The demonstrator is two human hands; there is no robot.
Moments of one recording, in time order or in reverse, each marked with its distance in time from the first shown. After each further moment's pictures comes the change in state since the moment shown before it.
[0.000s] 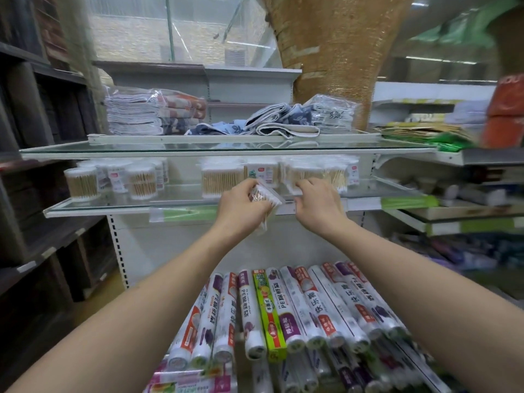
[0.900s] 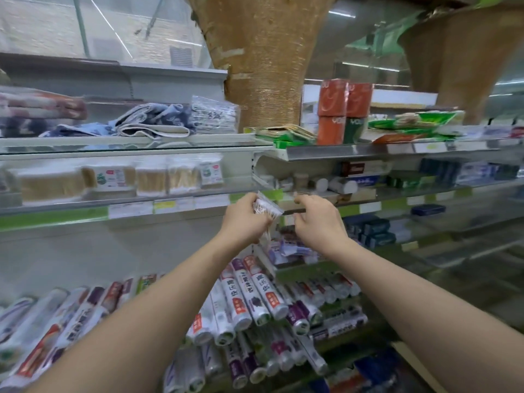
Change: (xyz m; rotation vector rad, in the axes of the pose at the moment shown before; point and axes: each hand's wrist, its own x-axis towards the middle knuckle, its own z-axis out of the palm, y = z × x) left_hand -0.052 0.182 0.299 -0.092 -0.236 -0.081; right_hand -0.118 0.317 -0.117 0.059 -0.023 0.198
